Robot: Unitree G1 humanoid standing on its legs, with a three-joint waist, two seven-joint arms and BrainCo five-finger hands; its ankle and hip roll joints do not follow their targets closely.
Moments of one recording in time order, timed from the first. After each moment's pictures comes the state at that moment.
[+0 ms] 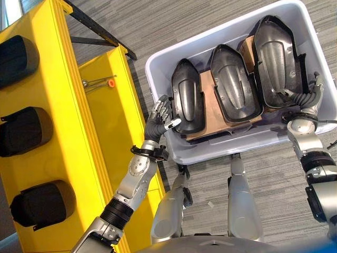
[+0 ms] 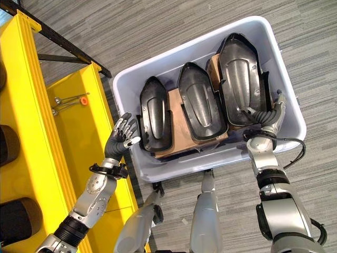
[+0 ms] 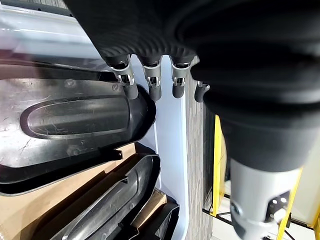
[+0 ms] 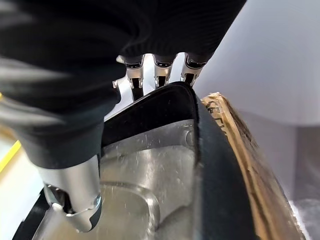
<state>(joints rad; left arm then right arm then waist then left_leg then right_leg) -0.17 0.30 -0.39 0.06 -0.56 -0.30 0.16 -0.71 -0.62 0.13 0.89 0.18 -0.18 -0.58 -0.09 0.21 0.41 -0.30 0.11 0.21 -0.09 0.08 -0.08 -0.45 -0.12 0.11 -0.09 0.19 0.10</state>
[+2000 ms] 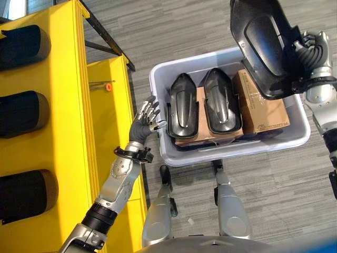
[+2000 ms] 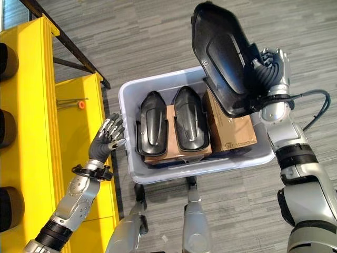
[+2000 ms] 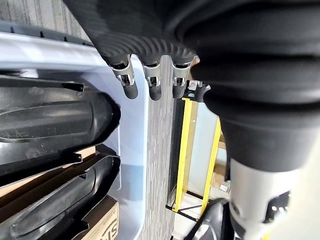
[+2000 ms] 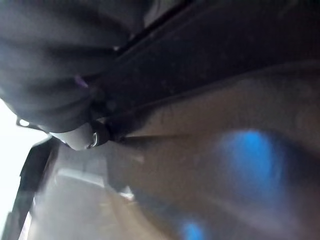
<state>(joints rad) -0.09 0.44 -0.29 0.01 -0.62 -0.29 0.06 -0.81 -0.84 0.28 0.61 0.04 -0.13 -0.41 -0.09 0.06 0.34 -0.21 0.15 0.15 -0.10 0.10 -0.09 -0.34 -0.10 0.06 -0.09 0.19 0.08</state>
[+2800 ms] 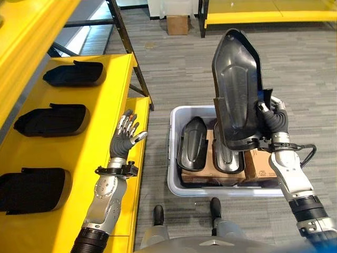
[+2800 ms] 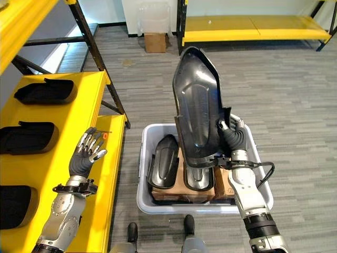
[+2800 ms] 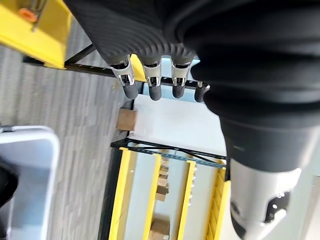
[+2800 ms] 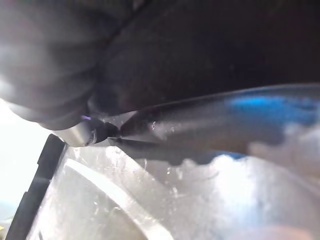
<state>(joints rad) 0.10 0.34 -0.10 -0.05 -0.52 -0.28 0.06 -0.19 -0.43 0.11 0.07 0.19 -0.23 -0.30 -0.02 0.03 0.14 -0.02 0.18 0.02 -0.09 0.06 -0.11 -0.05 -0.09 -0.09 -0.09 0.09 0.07</state>
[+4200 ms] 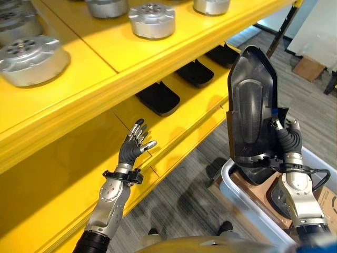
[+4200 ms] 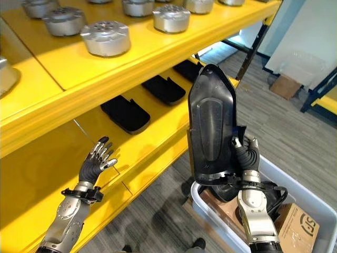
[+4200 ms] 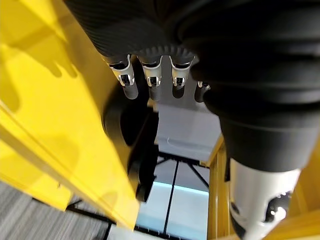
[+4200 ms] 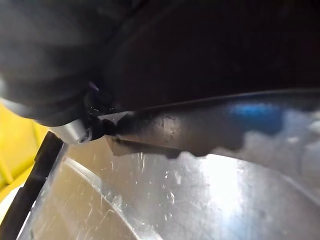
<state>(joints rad) 0.15 0.38 -0.15 0.00 -0.48 -0.25 0.01 0.08 -0.34 -0.05 -0.01 0.09 -0.22 -0.29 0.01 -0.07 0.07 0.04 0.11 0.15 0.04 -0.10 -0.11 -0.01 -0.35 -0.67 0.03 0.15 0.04</state>
